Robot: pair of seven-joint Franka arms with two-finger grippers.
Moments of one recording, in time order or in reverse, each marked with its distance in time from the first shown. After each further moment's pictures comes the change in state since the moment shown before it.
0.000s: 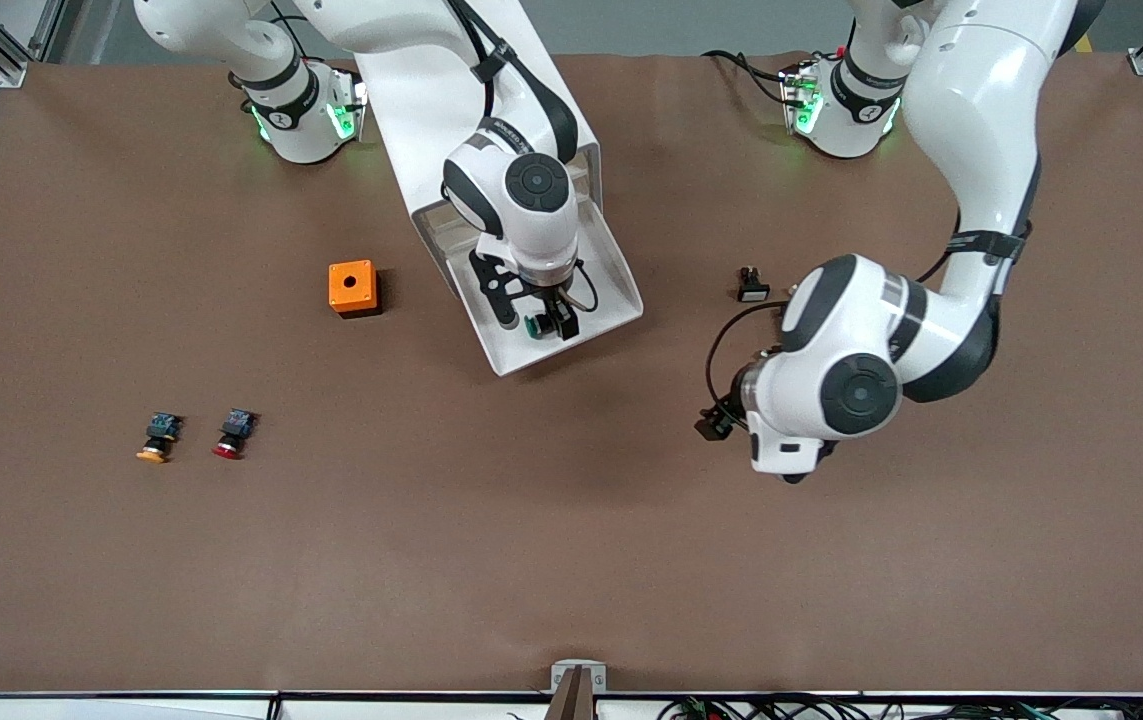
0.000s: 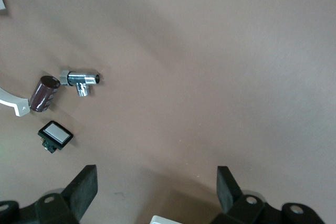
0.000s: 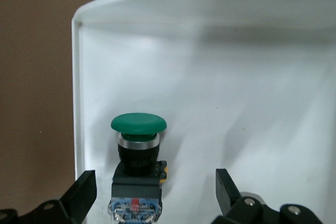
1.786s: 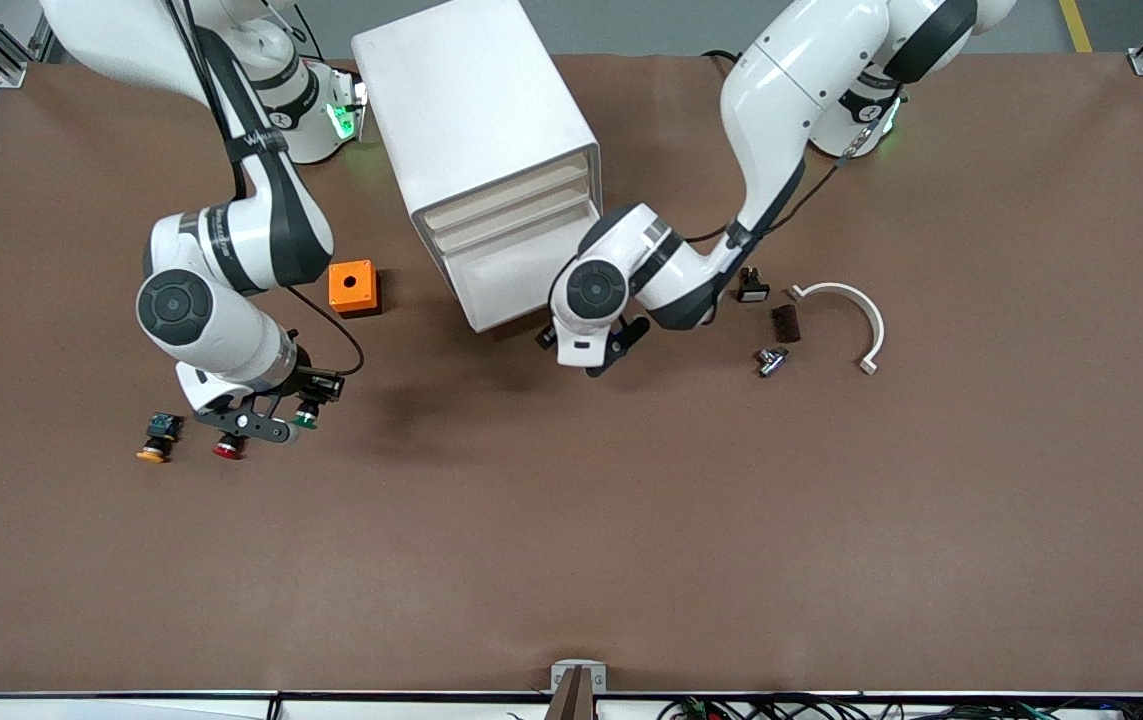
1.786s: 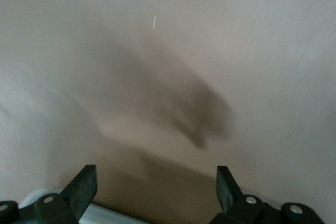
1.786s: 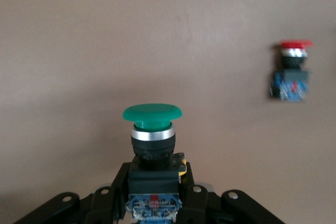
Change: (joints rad) left arm -0.361 0.114 -0.026 -0.224 -0.100 0.413 -0.308; right arm -0.564 -0.196 -0.037 -0.231 -0.020 0.038 -1.509
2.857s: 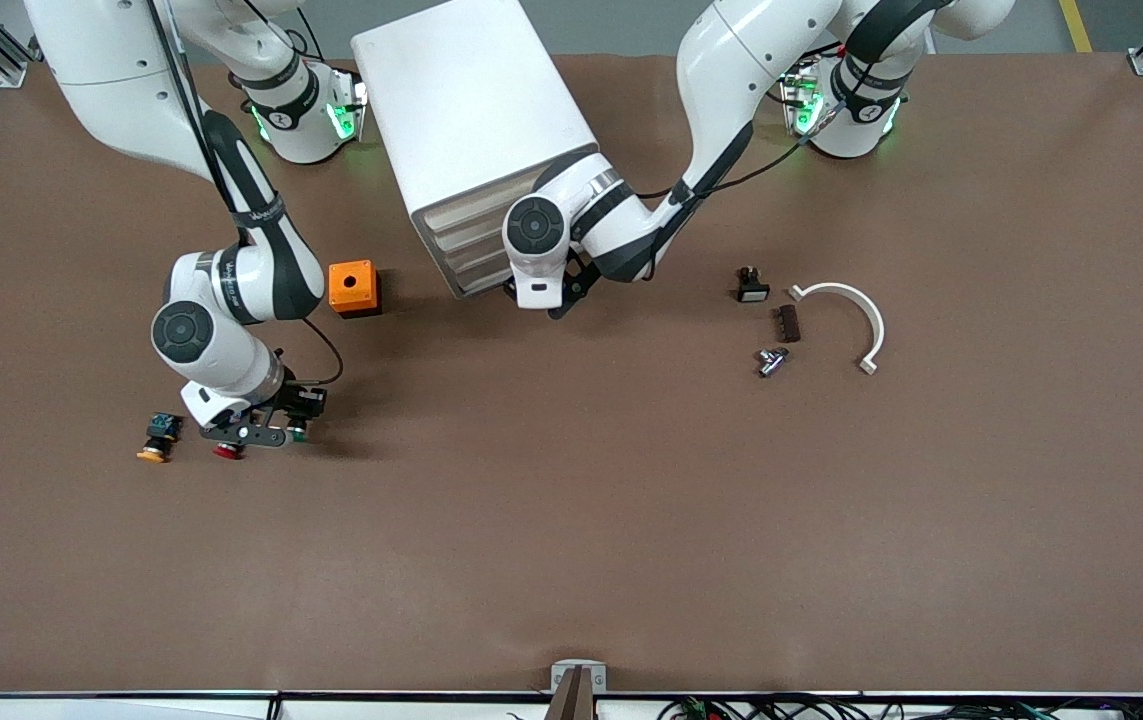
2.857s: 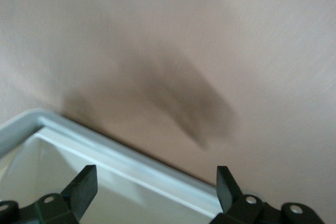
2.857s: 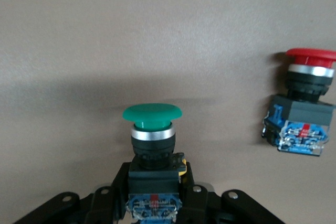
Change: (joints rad) left arm -0.102 -0.032 0.016 -0.016 0.008 0.004 -0.191; right arm -0.096 0.130 0.006 -0.118 -0.005 0.239 -0.186
